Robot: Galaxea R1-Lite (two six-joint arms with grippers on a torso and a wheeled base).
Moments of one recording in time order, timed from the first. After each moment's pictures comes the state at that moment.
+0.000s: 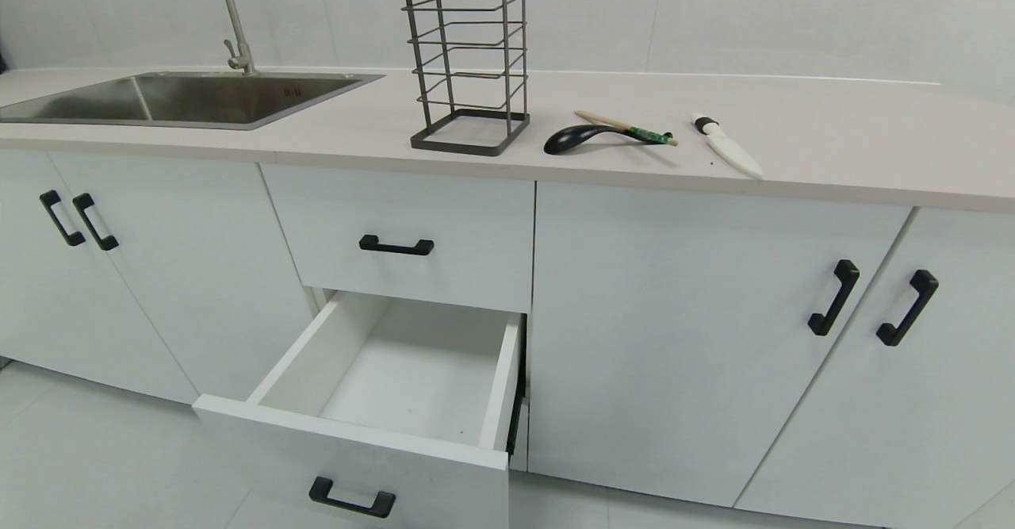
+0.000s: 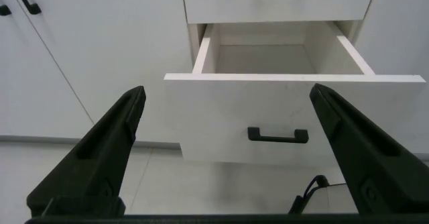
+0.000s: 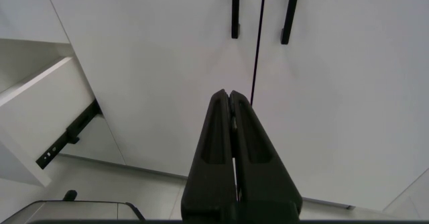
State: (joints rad) left arm 0.00 0.00 0.00 0.00 -0.09 0.07; right arm 0.00 0.01 0.00 0.01 0.04 0.01
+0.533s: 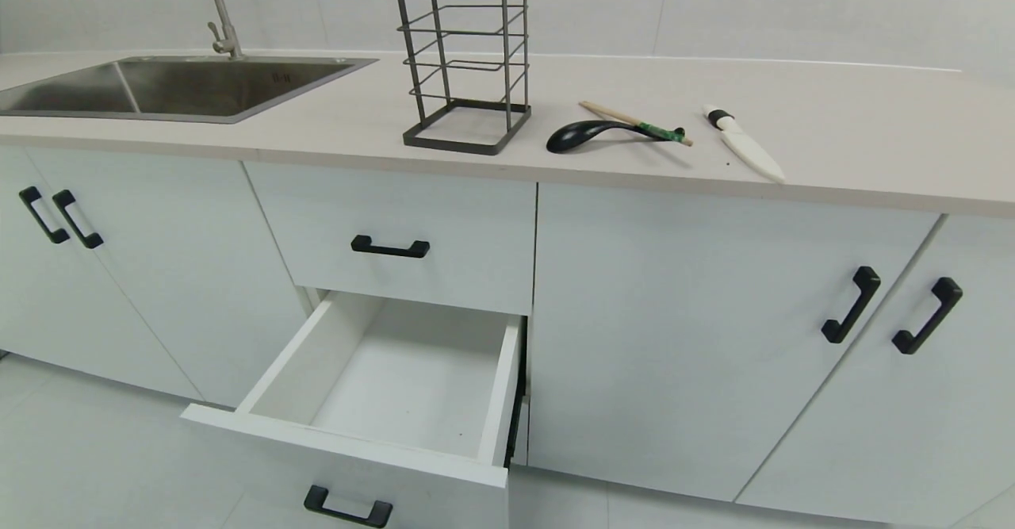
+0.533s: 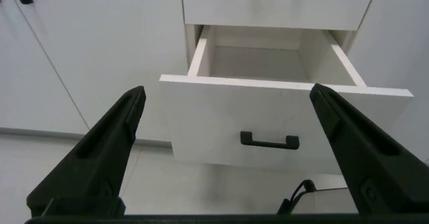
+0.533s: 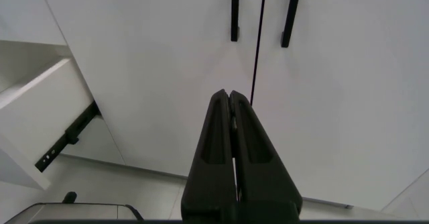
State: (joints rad) left arm 0.00 0.00 0.00 0.00 -0.09 0.01; right arm 0.00 0.01 0.00 0.01 0.04 0.01
